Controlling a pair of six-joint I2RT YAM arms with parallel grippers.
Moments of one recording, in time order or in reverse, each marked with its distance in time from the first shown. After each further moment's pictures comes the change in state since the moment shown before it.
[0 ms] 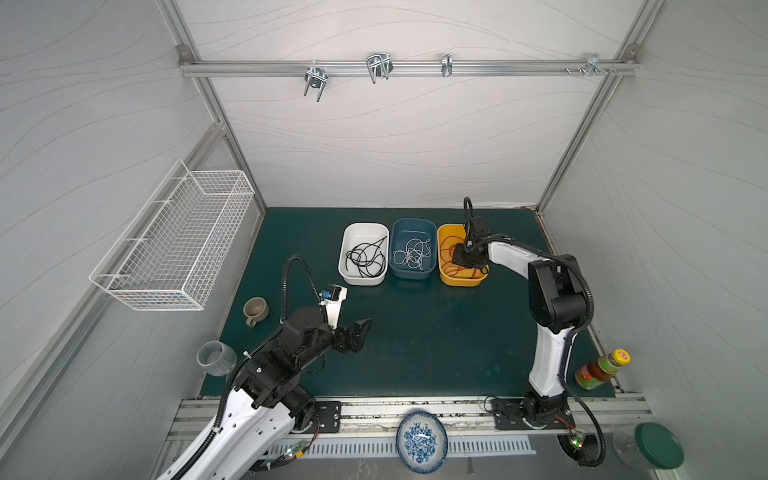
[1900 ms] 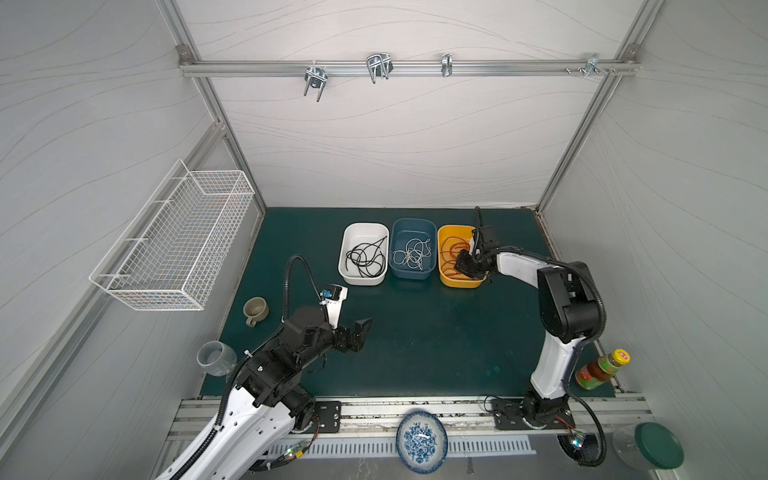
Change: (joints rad) left arm 0.000 0.012 0.000 0.000 -0.011 0.000; right arm -0.026 -0.106 -0.219 0.151 -0.198 0.153
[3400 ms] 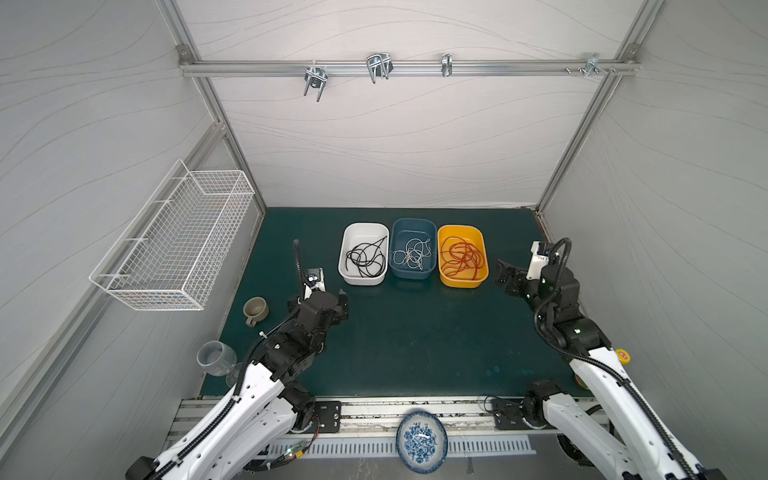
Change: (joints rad) left arm 0.060 0.240 0.042 0.084 -0.650 -0.057; right arm 0.000 -1.156 -0.557 0.020 0.432 -0.353
